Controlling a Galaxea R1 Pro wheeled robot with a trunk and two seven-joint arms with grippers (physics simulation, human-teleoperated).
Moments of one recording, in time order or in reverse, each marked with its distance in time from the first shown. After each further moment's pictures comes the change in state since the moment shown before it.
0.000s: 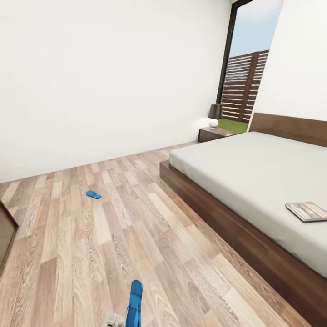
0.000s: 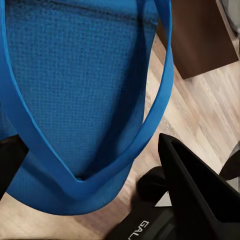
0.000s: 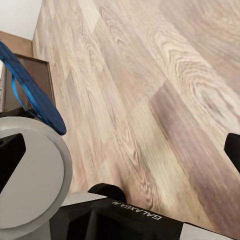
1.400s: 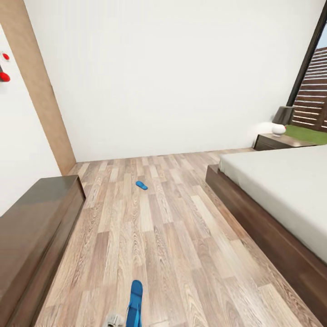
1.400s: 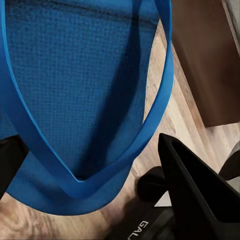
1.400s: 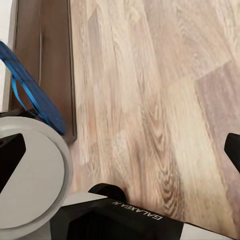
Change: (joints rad) left arm 0.000 -0.002 -0.001 0.000 0.000 0.000 0.000; right arm 0.000 0.001 0.000 0.000 0.000 0.000 0.001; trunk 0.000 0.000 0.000
